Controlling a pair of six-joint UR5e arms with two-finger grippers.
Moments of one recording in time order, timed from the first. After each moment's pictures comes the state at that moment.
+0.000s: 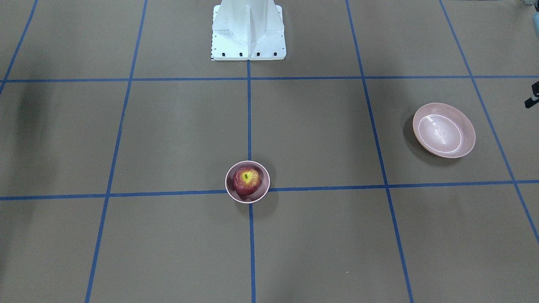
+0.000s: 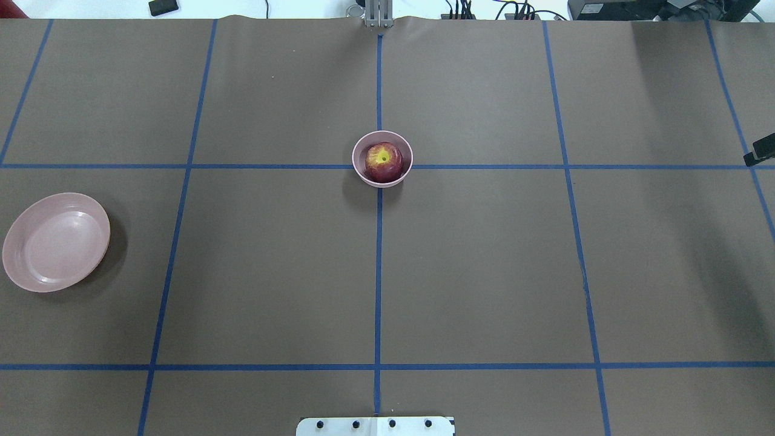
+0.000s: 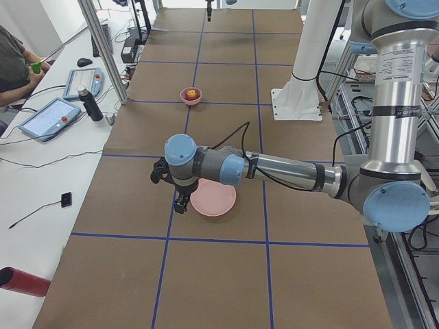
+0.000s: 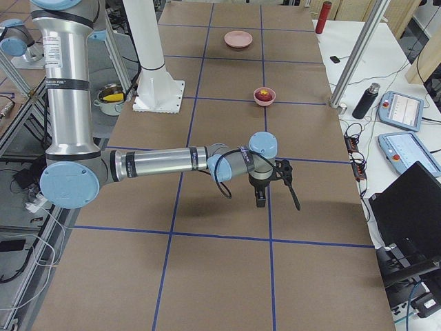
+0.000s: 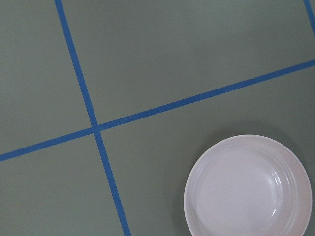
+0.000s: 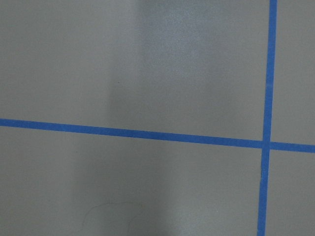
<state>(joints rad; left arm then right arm) -1.47 -1.53 -1.77 -1.63 -2.43 0.09 1.33 -1.56 1.65 -1.32 2.32 0.33</state>
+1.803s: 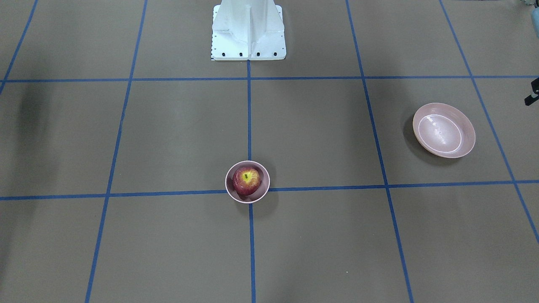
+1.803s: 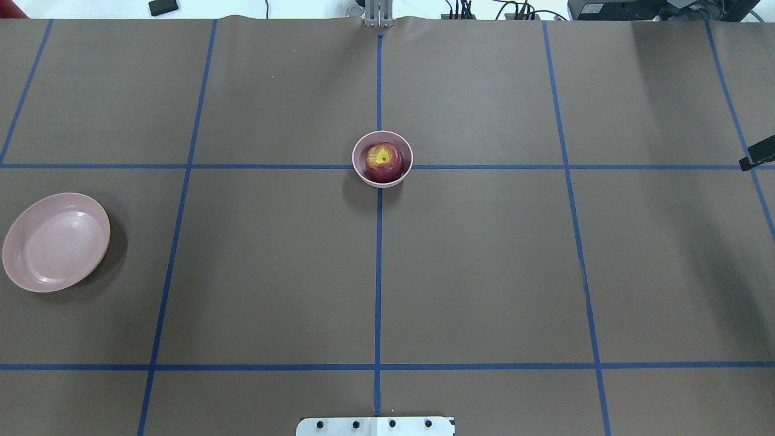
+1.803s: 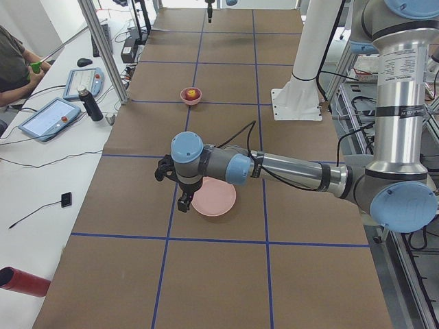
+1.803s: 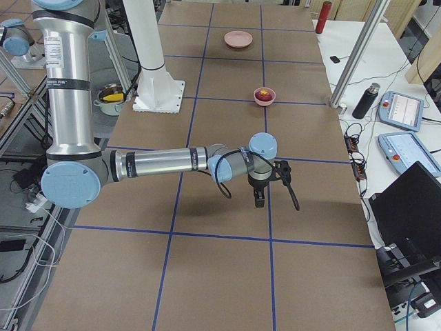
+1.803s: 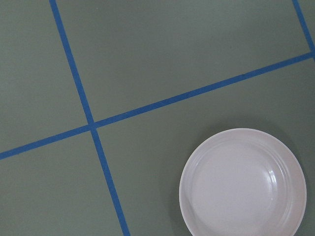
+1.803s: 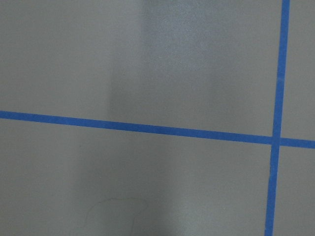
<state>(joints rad) -1.47 -1.52 -1.78 -1.65 -2.42 0.08 1.32 -1.56 1.65 -1.32 2.33 0.33</state>
